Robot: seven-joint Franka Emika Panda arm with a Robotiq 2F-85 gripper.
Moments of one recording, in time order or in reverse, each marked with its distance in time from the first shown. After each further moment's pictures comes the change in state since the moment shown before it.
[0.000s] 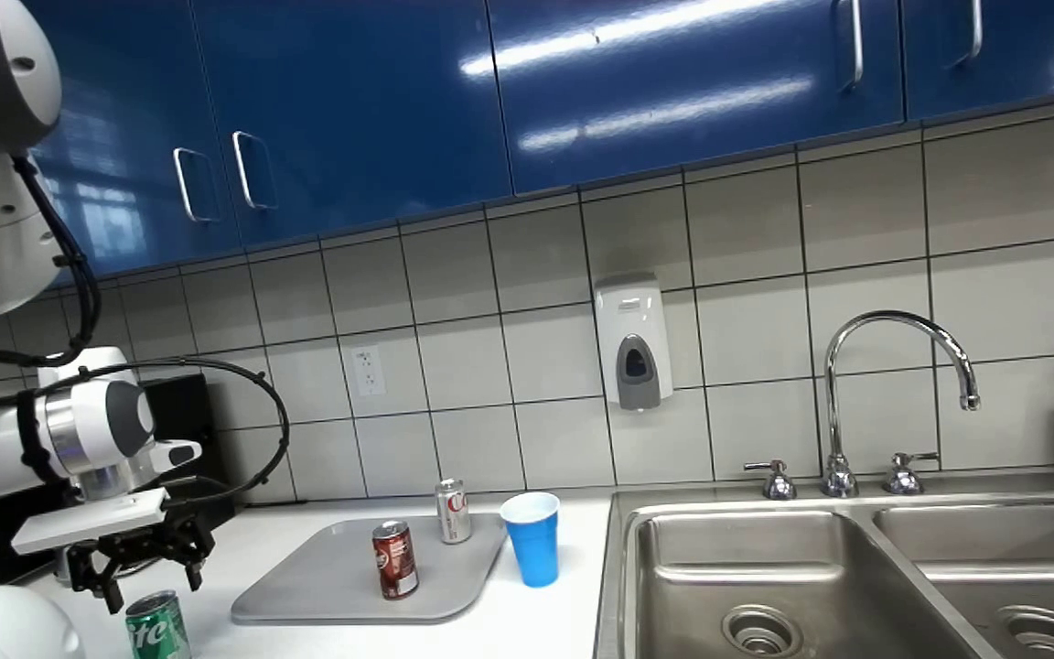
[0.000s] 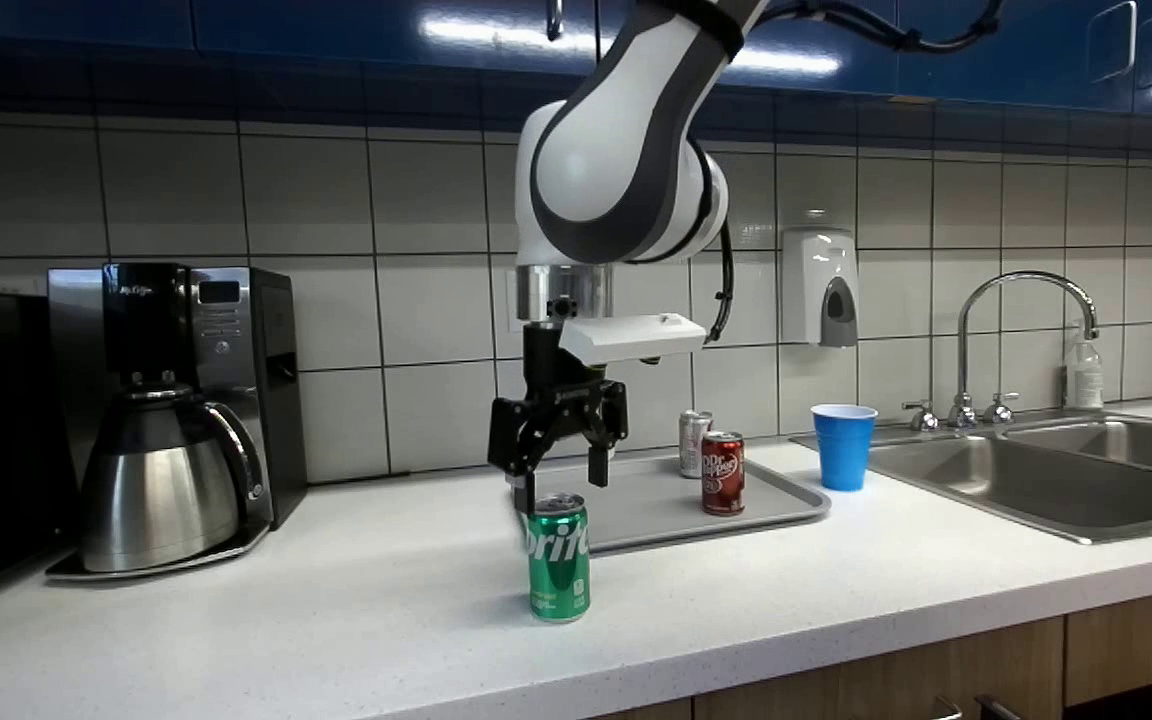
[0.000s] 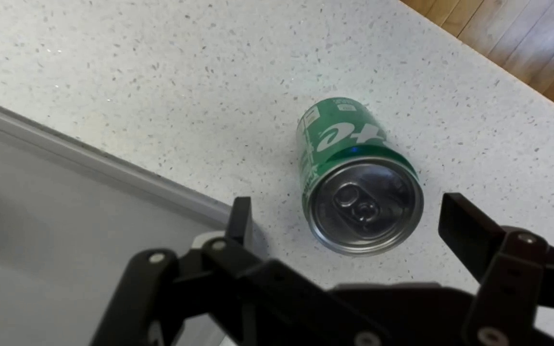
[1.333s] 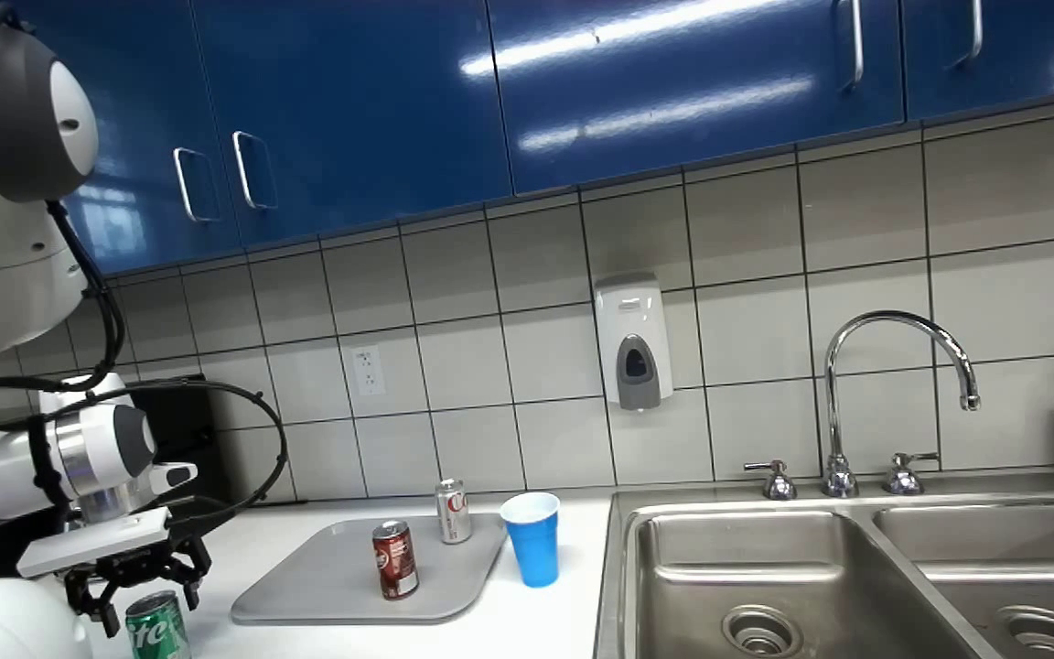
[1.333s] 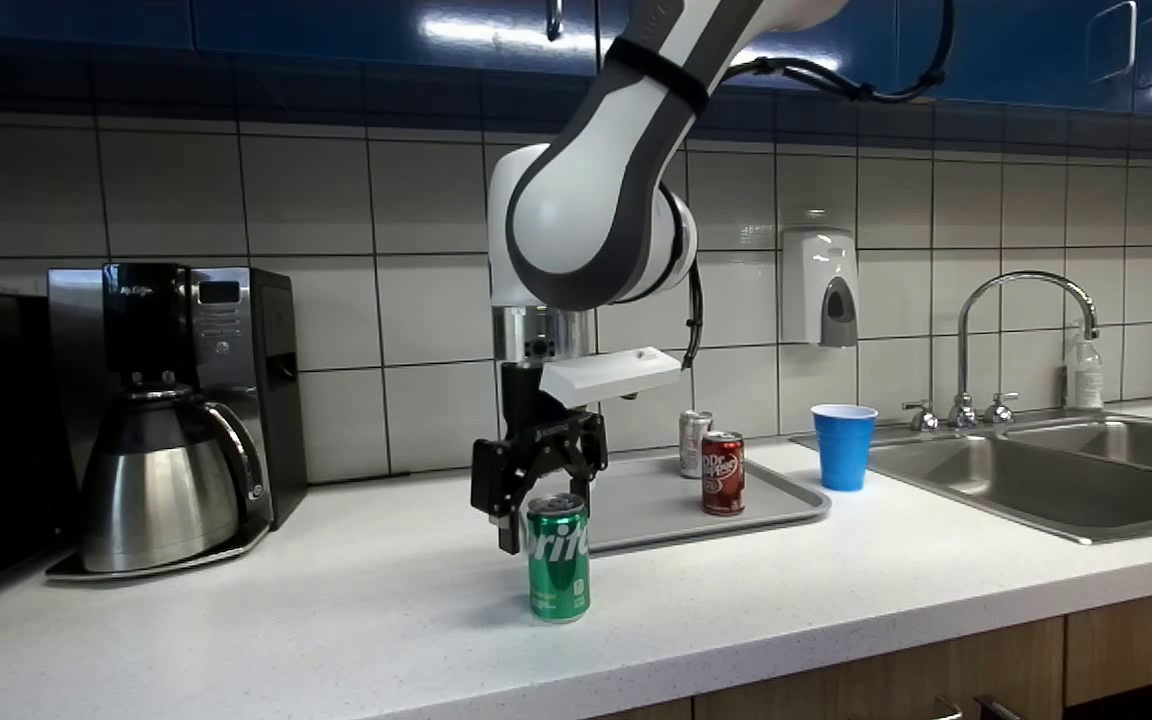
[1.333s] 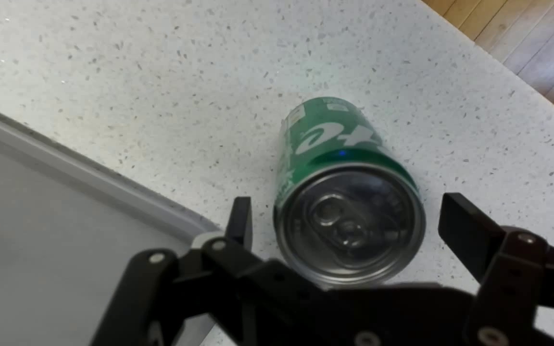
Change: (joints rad) arm 0.051 0.117 -0.031 0.072 -0.062 0.001 0.000
